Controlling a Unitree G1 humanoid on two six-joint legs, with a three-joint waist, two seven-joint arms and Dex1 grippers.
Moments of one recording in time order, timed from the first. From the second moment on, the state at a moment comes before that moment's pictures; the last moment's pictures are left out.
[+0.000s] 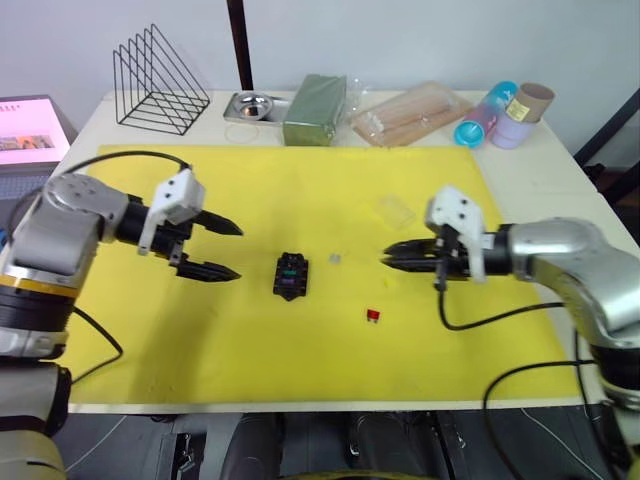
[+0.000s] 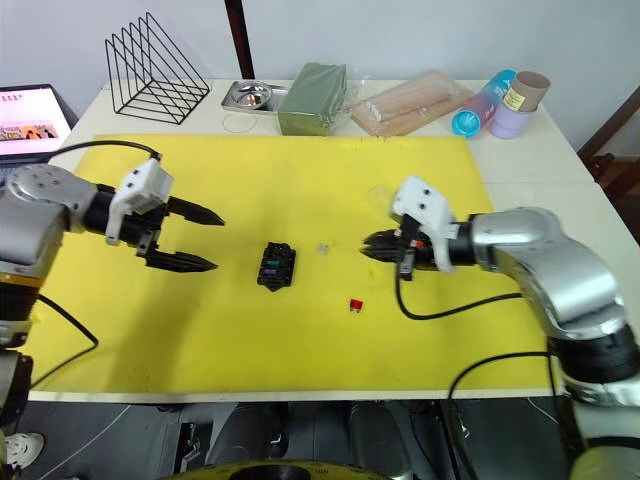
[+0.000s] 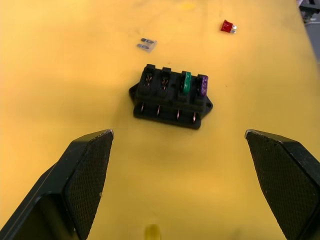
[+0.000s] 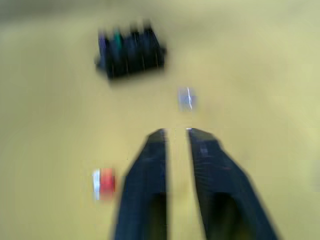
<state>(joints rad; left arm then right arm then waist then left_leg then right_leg) -0.70 0.96 -0.12 0.15 -0.34 0.45 -1.59 -0.41 -0.99 -0.02 -0.46 0.51 0.89 1.05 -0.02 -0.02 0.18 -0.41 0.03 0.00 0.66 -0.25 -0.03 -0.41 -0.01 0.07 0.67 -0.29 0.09</state>
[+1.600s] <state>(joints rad) -0.54 0.91 -0.13 -0.03 -0.45 0.46 -1.55 -0.33 -0.94 -0.09 -0.55 0.79 1.17 0.84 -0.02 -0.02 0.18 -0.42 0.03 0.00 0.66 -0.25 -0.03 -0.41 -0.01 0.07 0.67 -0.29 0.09</state>
